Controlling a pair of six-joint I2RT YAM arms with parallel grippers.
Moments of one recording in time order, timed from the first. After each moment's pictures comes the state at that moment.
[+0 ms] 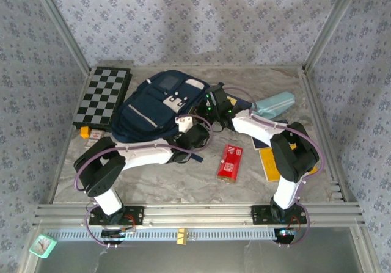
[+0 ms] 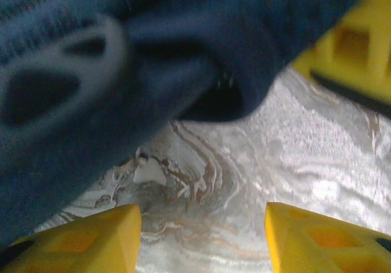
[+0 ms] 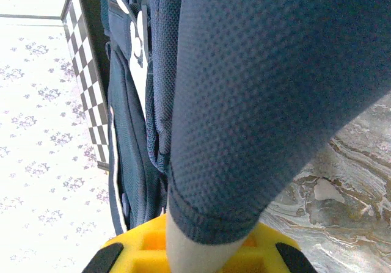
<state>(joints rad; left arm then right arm) -0.98 1.68 0.98 -0.18 -0.58 -0.93 0.61 1.77 1.22 -0.11 -0.31 1.23</state>
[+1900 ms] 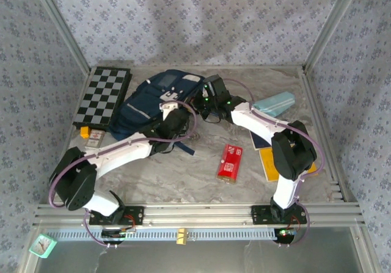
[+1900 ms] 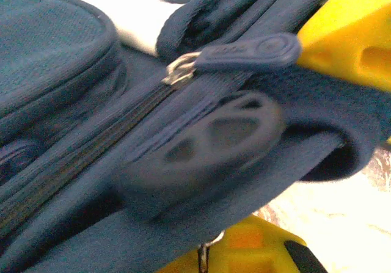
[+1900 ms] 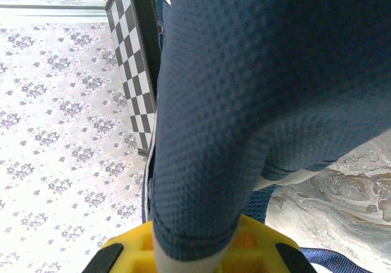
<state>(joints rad) -0.82 1.45 0.94 -0.27 -0.49 -0.68 0.60 1.80 1.37 -0.17 -0.39 1.26</state>
